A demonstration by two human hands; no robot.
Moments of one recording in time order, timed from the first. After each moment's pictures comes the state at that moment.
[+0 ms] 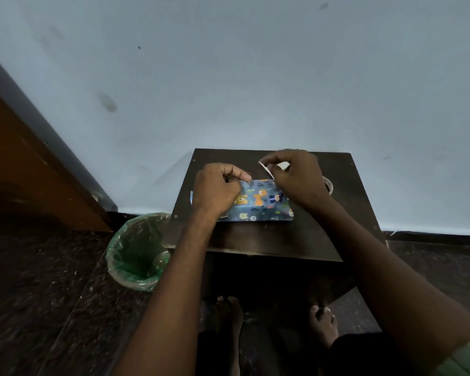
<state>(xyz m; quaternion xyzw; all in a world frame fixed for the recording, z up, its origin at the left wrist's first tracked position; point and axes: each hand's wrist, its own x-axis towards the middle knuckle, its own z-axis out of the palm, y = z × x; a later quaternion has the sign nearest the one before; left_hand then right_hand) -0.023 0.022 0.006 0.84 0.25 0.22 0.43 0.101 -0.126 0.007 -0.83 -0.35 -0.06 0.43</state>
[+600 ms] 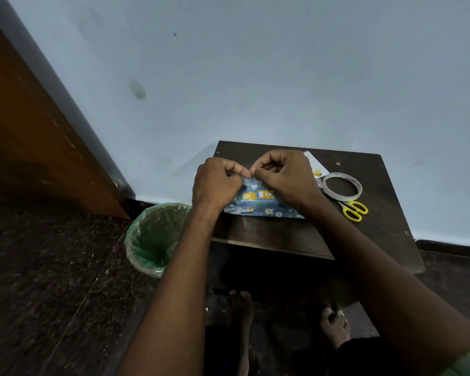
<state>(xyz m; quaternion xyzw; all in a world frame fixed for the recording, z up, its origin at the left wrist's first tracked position) -0.055 0.061 0.006 0.84 0.31 0.21 0.40 0.052 -0.074 0.012 -0.76 -0.37 0.09 0.53</state>
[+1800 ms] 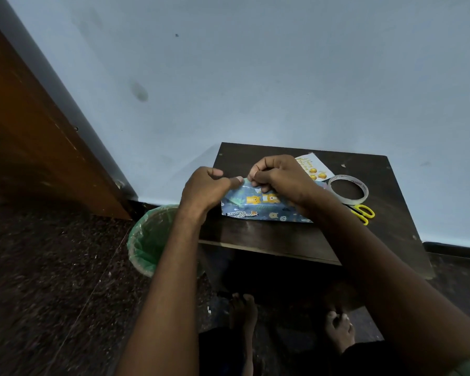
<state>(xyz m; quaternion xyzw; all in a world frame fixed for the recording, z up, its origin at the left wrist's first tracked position) -0.062 0.090 -0.004 0.74 0.43 0.15 0.50 0.061 -0.057 0.009 -0.73 -0.31 0.28 0.54</state>
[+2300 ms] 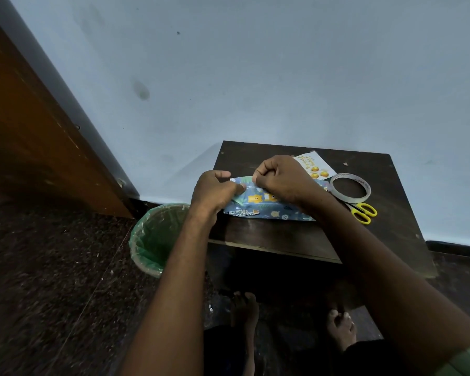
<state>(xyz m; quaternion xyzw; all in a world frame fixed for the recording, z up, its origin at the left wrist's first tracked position) -0.056 0.077 -0.014 0.69 0.43 0.15 0.57 0.063 -0.055 0.005 -0.81 -0.38 0.18 0.41</state>
